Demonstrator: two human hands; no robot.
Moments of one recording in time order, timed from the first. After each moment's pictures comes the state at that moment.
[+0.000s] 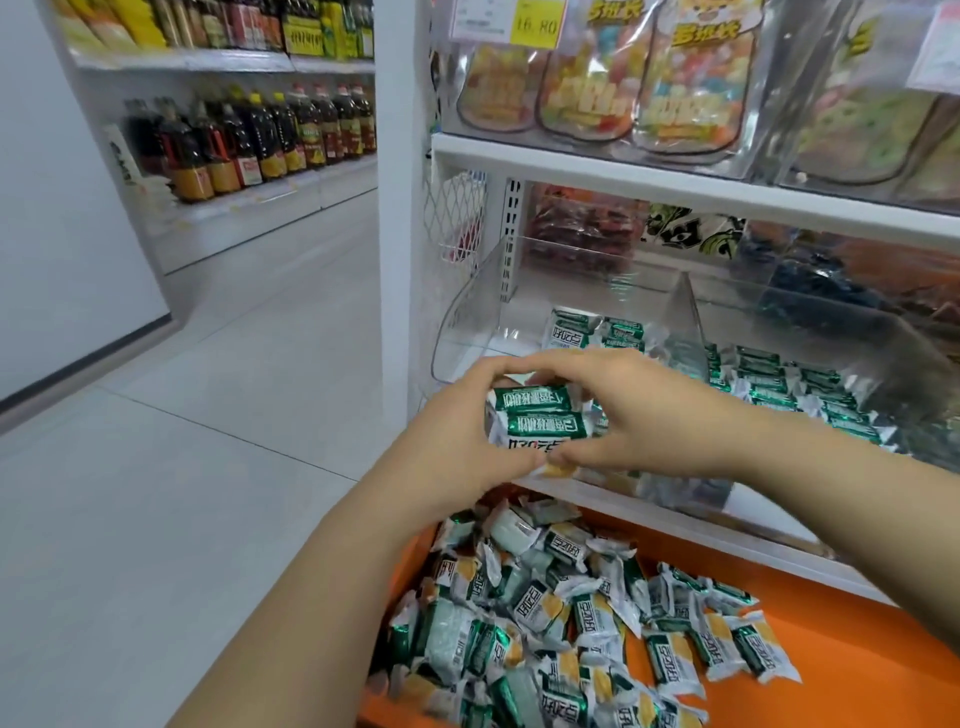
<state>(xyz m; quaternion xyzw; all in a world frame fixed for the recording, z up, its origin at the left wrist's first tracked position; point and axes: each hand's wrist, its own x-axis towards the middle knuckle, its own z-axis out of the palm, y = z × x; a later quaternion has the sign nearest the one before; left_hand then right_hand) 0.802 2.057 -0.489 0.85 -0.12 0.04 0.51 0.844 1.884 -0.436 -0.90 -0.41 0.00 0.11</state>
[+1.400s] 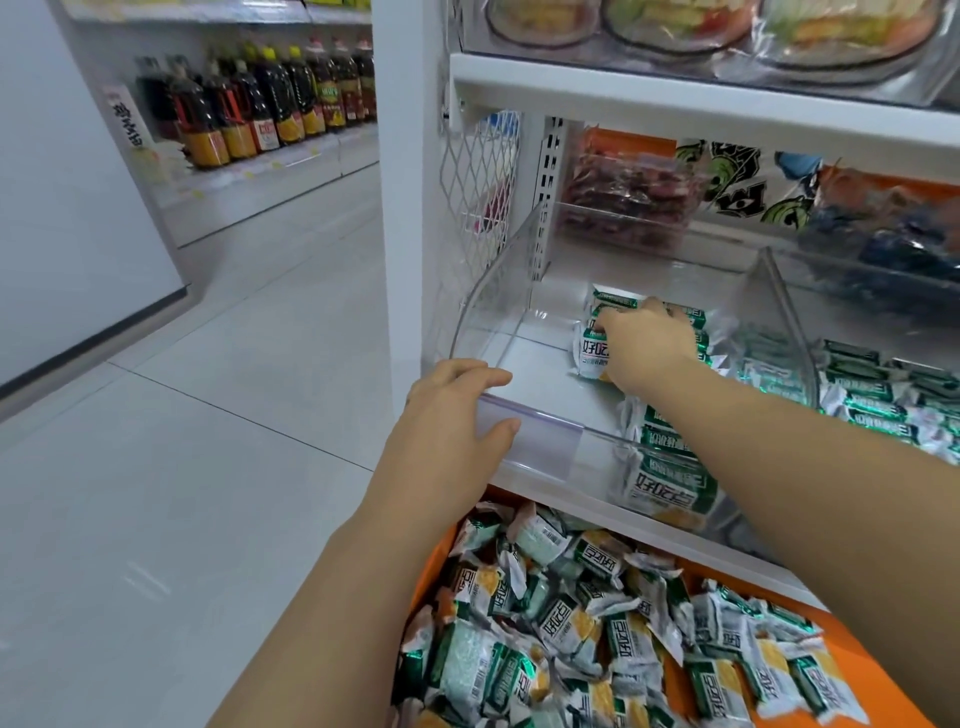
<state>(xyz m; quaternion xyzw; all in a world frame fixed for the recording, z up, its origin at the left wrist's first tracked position) 0.854 2.076 -0.534 0.93 0.00 0.12 0.35 1.013 1.901 -0.529 -0.98 -0.10 -0.07 -0.14</state>
